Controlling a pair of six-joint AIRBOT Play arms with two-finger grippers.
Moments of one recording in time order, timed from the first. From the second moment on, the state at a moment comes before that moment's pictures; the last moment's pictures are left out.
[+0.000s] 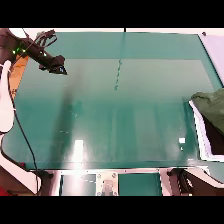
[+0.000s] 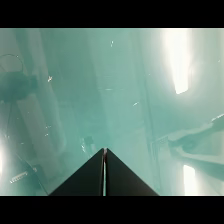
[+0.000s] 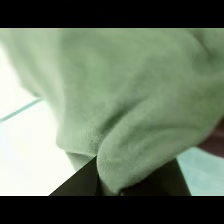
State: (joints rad) left arm 0.02 -1.83 2.03 1.10 -1.59 -1.40; right arm -1.42 -1.03 0.89 -0.84 1.40 1.77
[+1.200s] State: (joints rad) left arm 0.02 -1.82 2.04 1.09 -1.61 -1.35; right arm -1.34 -1.07 1.23 -1.31 1.67 1.82
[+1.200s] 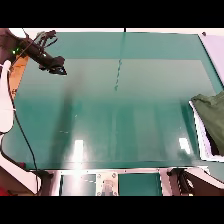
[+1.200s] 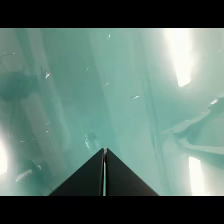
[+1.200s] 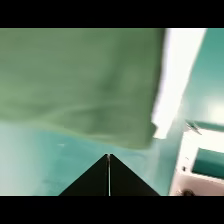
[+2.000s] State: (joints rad) left arm 0.02 -1.14 1.08 1.09 -1.40 -1.37; right arm -0.09 -1.09 1.02 -1.26 1.24 1.72
